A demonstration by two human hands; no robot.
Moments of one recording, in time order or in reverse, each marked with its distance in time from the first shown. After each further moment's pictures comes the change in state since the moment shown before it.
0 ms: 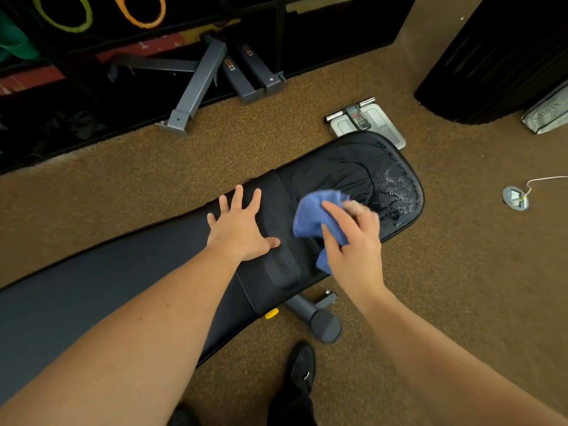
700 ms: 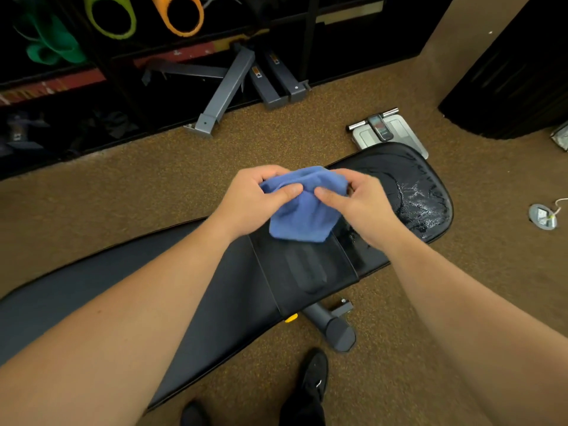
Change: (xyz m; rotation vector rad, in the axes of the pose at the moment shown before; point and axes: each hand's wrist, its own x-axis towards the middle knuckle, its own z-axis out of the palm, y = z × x) left_hand -0.036 -0.016 -0.086 -0.934 0.314 0.427; right_hand 0.093 -0.044 0.010 0.604 -0.437 0.294
